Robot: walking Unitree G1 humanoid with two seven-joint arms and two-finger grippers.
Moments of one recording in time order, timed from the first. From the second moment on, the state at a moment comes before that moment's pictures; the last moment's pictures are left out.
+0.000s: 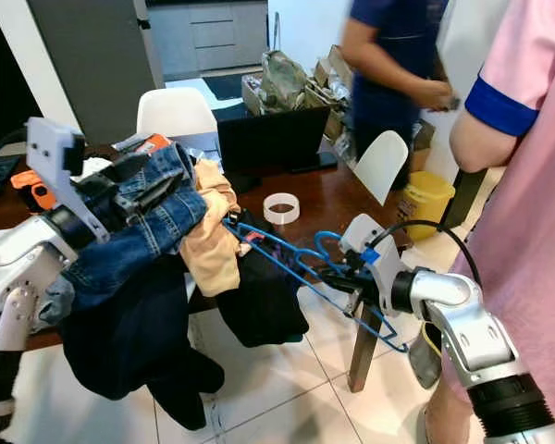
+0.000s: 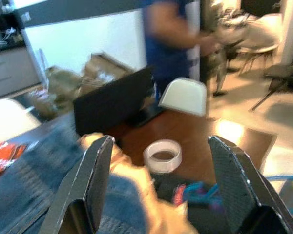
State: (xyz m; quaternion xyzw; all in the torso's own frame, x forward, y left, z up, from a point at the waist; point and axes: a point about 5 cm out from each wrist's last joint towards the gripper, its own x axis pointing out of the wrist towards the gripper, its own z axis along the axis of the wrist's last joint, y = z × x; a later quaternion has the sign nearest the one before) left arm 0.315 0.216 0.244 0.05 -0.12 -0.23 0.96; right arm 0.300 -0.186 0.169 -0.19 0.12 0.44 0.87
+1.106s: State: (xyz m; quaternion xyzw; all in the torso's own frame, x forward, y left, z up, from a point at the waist) left arm 0.282 0.162 0.211 -0.01 -0.06 -0.40 0.92; right arm 0.293 -0.249 0.128 -0.24 0.30 0.33 0.86
